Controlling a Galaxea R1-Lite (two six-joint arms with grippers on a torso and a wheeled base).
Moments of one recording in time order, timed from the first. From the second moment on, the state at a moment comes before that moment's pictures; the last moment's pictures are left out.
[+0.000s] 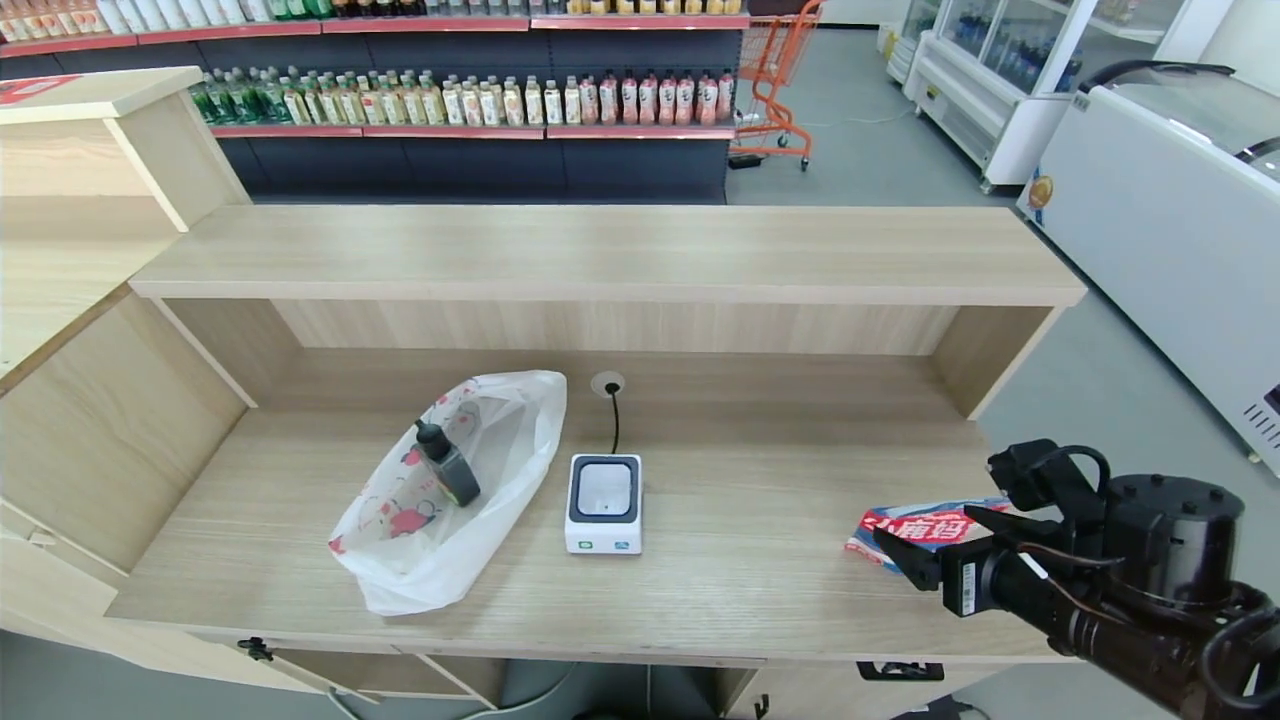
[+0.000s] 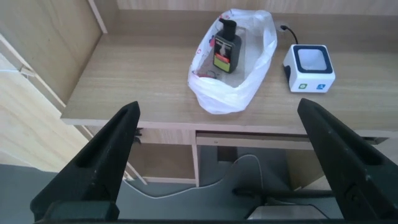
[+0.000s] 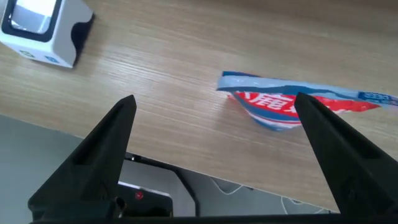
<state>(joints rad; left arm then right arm) 0.00 0.00 0.00 0.00 0.00 0.01 0.32 1.76 -0.19 -1.24 -0.06 -0.01</state>
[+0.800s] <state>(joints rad) 0.00 0.00 0.00 0.00 0.00 0.01 0.26 1.82 -0.32 -1.09 -0.07 0.45</state>
